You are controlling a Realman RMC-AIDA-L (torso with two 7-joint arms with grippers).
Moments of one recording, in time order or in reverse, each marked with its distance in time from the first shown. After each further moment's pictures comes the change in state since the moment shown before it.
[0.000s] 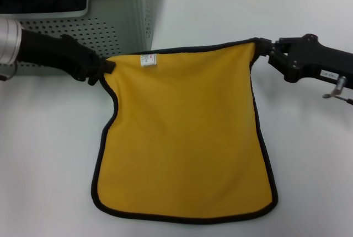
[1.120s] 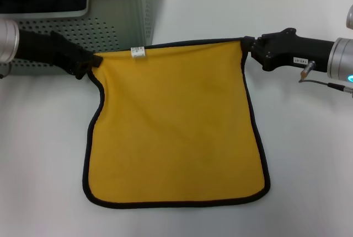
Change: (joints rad) left arm 0.007 -0.011 -0.008 -0.006 0.065 -0.141 -0.032; right arm 0.118 0.003 -0.159 0.014 -0.002 0.323 0.084
